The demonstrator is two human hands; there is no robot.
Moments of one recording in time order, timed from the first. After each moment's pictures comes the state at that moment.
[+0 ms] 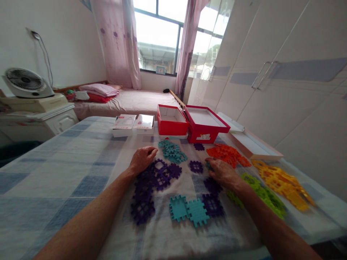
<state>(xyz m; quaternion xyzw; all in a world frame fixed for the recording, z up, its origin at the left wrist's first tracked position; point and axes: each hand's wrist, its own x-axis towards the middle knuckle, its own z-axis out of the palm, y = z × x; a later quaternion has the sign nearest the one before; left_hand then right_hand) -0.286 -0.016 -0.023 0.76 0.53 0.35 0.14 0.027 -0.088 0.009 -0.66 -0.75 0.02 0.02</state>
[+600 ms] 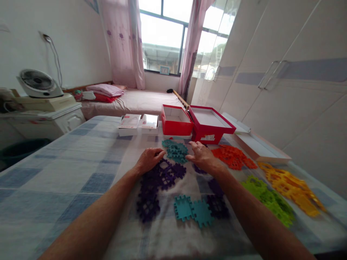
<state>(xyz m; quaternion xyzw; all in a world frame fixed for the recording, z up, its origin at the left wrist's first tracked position) -0.282 -0.019 -0.022 0.80 0.48 0.33 0.18 -0.060 -0.041 0.033 -0.63 -0.77 0.01 0.12</state>
